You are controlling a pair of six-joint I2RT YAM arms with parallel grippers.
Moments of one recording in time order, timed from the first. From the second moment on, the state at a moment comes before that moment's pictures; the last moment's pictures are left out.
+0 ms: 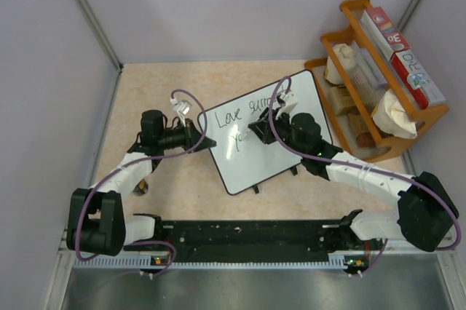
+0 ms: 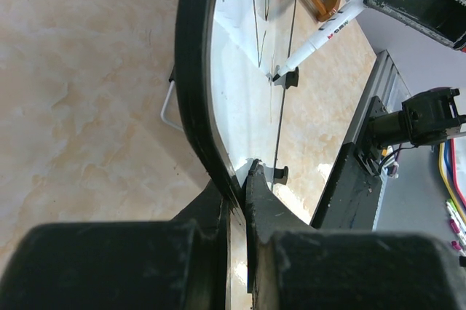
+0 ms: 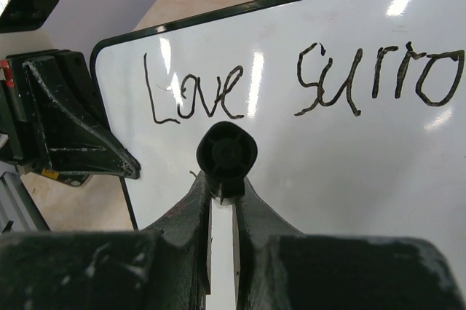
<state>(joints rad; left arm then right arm) -0.13 1.25 0.62 0.12 0.96 -0.29 0.73 1.27 0.73 0.37 -0.02 0.43</state>
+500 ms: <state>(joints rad) -0.13 1.25 0.62 0.12 0.96 -0.29 0.72 1.26 0.74 0.35 0.00 0.44</state>
